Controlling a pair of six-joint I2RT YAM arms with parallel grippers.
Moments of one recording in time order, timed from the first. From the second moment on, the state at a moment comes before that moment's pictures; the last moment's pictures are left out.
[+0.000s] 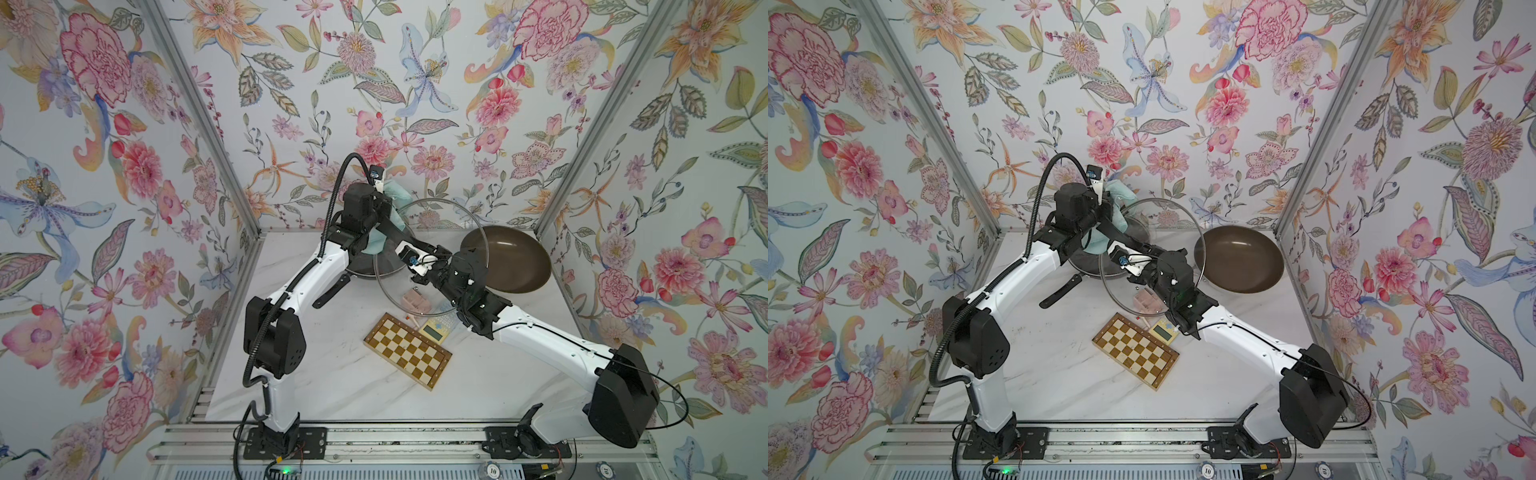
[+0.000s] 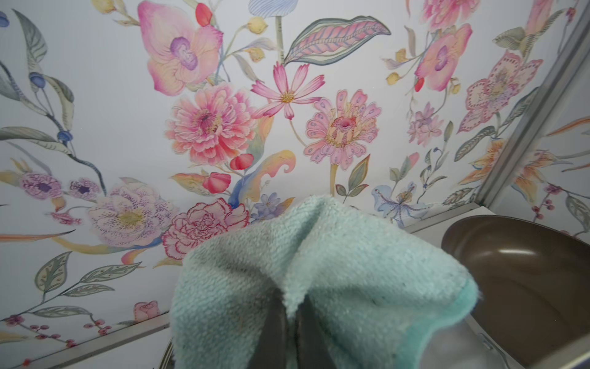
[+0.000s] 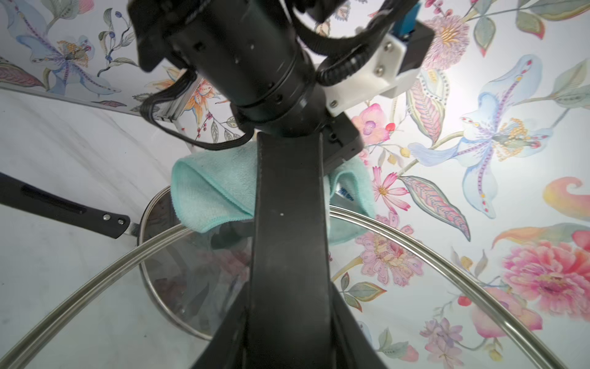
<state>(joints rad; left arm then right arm) -0.47 1.92 1.85 -0.09 -0.19 0.01 0.74 1.42 1.08 0.38 0.13 -0.72</state>
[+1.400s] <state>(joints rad) -0.75 1.87 1.75 -0.10 -0.35 -0.21 0.51 1.95 1.50 0.64 0.90 1.06</state>
